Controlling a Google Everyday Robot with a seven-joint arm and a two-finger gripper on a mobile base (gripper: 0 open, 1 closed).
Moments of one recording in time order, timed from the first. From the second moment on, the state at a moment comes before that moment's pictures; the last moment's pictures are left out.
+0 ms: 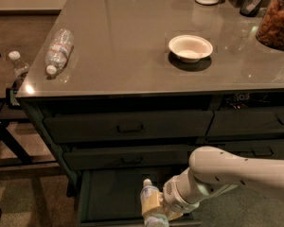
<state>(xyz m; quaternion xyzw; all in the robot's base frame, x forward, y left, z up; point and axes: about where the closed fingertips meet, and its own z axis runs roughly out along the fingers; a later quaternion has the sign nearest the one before) 0.332 -0.052 0.563 -0.04 -0.96 -0.27 0.07</state>
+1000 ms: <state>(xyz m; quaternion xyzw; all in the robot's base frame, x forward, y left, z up) 0.341 -0.042 0.505 -0.06 -0.95 -0.30 0.09</state>
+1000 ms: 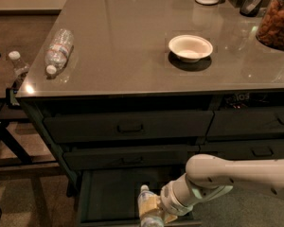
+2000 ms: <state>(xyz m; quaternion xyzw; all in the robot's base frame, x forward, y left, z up) 0.370 -0.041 0.449 -0.07 -0.94 -0.31 0.12</state>
